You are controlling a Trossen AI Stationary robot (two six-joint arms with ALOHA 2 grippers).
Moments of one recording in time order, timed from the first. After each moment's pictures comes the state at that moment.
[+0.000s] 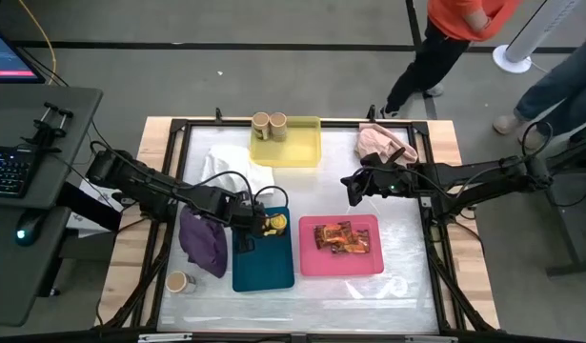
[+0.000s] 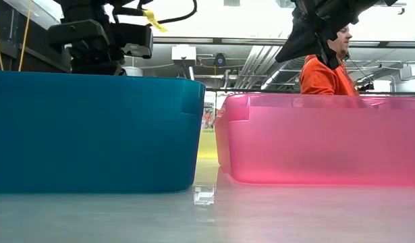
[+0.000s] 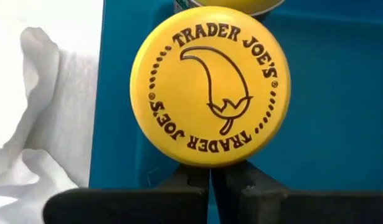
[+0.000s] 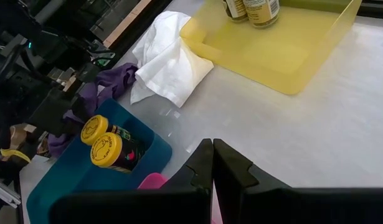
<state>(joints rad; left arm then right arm) -0.23 1.53 0.96 -0.68 -0.13 -0.38 0.04 1.06 0.79 -0.35 0.36 0.84</state>
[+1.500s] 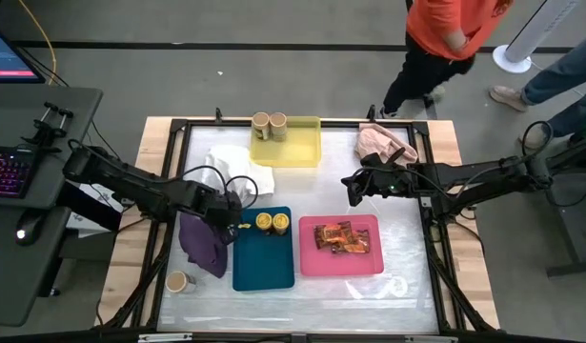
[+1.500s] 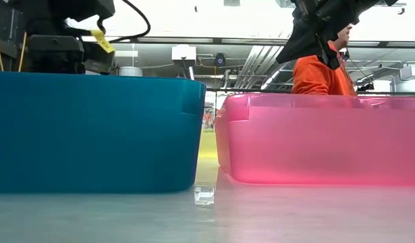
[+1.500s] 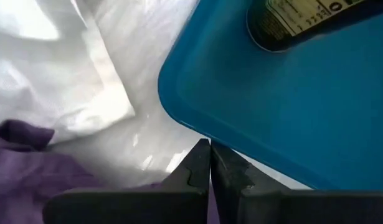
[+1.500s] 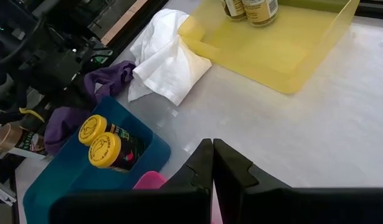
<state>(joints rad) -0.21 1.26 0.72 -0.73 -0.10 -0.76 0.04 1.06 0.79 -0.36 0.36 0.83</state>
